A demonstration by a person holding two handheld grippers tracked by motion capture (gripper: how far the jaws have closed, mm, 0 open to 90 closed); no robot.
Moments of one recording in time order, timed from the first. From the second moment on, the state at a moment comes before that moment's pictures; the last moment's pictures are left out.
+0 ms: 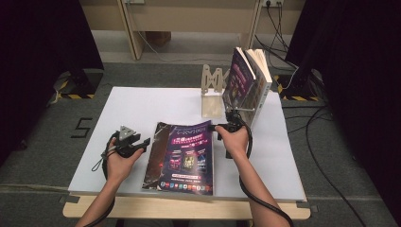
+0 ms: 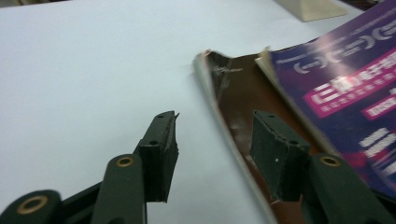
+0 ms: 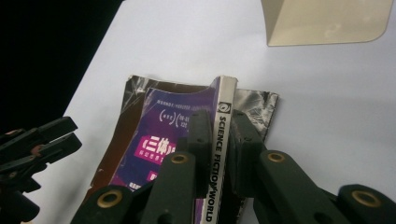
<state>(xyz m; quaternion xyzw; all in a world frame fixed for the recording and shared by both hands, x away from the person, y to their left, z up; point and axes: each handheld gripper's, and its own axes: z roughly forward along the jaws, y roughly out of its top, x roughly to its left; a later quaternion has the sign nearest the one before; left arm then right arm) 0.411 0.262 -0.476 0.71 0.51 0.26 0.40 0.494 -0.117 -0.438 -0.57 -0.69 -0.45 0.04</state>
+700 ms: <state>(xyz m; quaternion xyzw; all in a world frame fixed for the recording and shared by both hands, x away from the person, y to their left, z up) 0.396 0.289 -0.499 0.68 0.52 0.29 0.43 0.485 -0.113 -0.423 -0.56 -0.68 -0.48 0.04</state>
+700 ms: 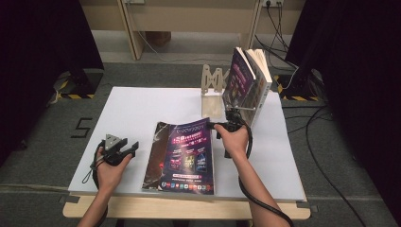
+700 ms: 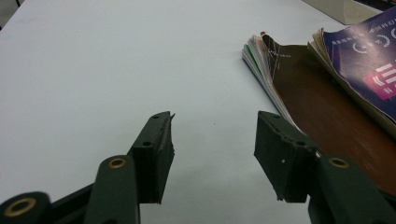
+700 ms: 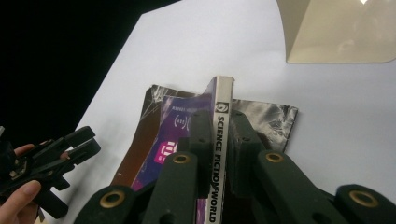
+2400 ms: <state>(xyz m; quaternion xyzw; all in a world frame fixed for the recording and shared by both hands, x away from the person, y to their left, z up) 0.395 0.285 -0.499 0.69 0.51 0.30 0.41 0.465 -0.136 -0.365 -0.53 -0.66 -0.53 -0.06</state>
